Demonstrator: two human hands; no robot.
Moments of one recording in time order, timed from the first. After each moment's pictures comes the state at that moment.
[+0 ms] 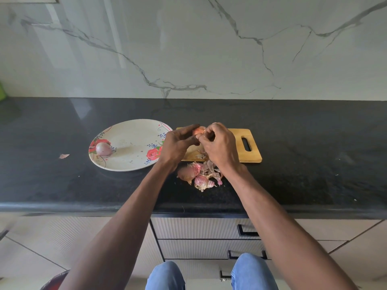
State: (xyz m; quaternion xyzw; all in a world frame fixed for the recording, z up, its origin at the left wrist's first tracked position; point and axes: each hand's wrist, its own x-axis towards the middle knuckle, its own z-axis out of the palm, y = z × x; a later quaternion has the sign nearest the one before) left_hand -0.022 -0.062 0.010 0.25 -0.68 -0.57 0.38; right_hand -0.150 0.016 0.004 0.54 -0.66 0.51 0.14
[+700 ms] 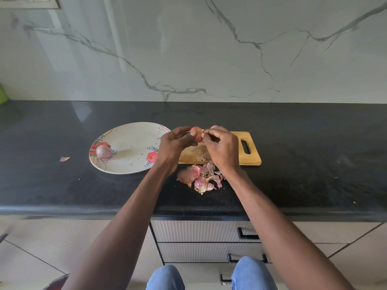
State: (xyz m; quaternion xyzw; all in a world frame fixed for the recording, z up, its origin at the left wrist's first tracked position) left_hand -0.021 -0.063 0.013 0.22 -0.58 -0.67 0.42; right_hand -0.149 0.019 0.006 0.50 -0.63 0.59 0.09
